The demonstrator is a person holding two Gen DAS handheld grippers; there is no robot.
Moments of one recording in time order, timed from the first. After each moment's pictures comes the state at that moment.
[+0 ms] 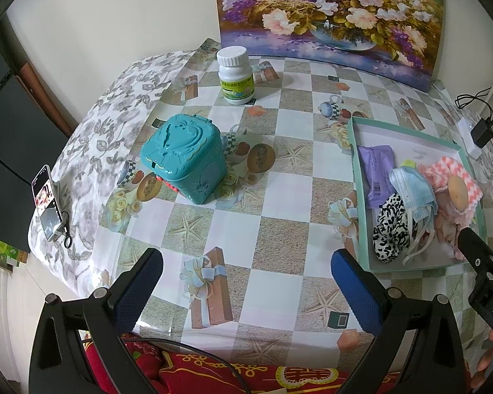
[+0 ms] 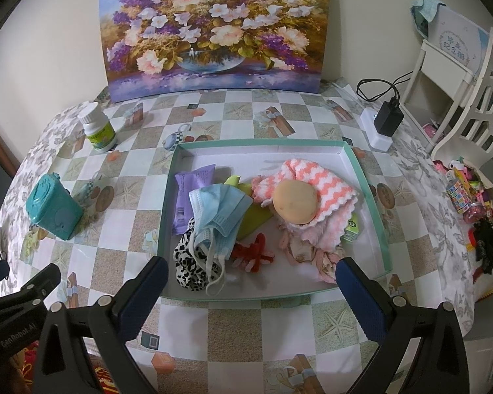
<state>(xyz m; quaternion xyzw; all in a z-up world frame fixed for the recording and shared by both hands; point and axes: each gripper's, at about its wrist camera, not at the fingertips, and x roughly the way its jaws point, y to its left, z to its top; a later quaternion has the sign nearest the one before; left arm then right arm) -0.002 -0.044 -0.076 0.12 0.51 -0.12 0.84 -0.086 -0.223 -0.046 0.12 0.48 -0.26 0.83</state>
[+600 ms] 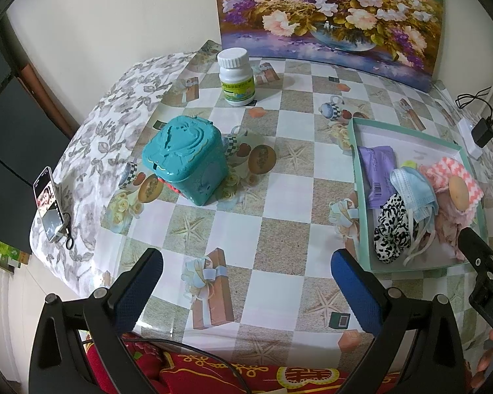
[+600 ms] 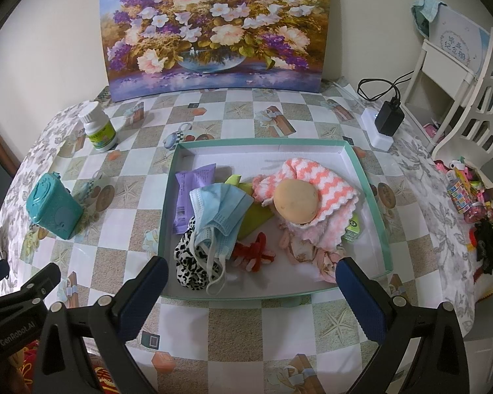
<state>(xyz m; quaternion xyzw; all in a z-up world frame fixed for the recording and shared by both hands) -0.003 -0.044 -0.075 0.13 0.51 -0.11 0.84 -0.086 -0.223 -0.047 0.13 0.48 -0.26 0.83</state>
